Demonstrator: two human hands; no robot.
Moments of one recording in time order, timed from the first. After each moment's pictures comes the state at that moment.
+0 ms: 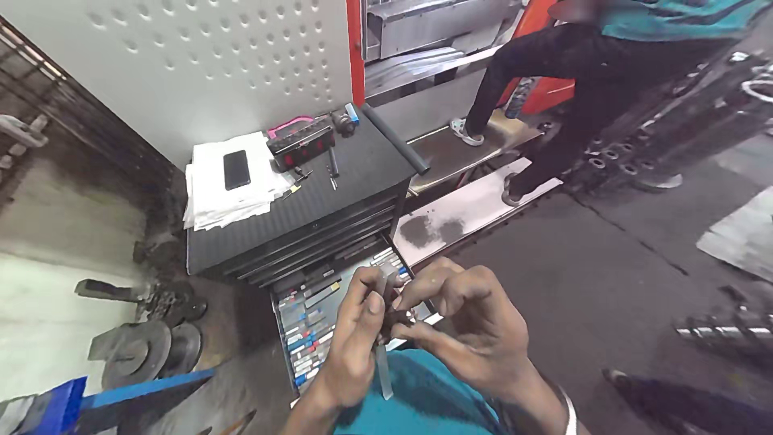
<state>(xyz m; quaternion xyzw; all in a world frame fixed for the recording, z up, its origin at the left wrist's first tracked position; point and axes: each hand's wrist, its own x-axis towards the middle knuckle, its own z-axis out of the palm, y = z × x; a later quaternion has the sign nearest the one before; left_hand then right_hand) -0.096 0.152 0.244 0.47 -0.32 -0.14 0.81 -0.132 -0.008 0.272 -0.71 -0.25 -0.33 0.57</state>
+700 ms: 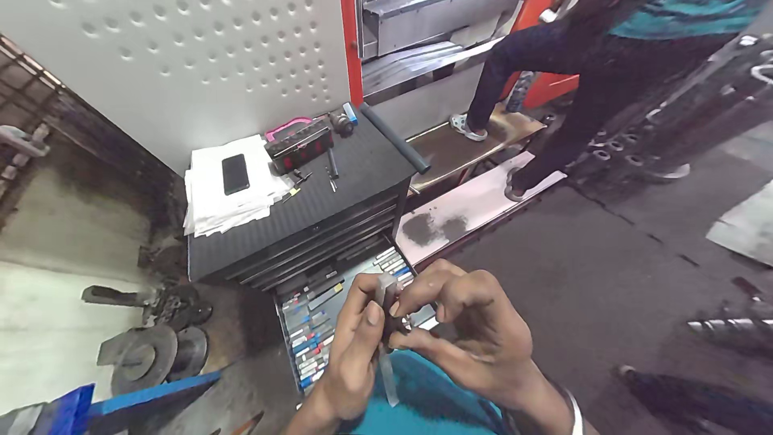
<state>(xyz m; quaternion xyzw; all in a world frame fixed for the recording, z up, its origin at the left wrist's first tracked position) -0.093 0.152 0.248 0.45 -0.33 -0.14 0.81 -0.125 -0.008 0.277 -0.70 -0.26 -0.34 0.57</state>
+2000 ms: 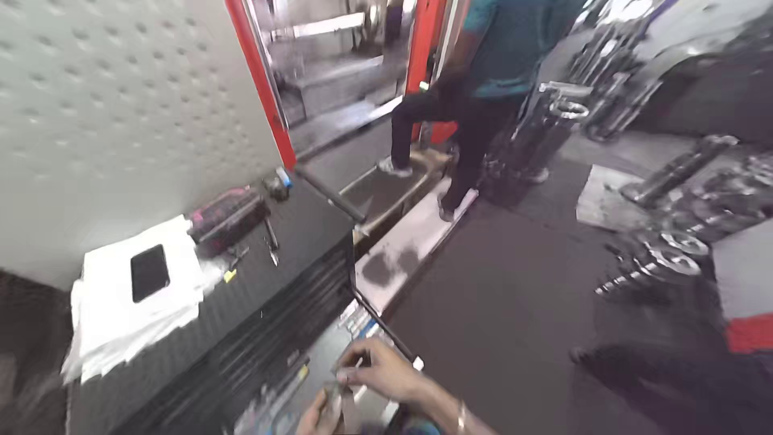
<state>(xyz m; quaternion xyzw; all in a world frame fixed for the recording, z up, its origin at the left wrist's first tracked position) -0.064 0.175 0.130 0.61 -0.13 -0.40 0.67 -0.093 -0.040 0.147 -0.70 -0.01 0.09 0.71</state>
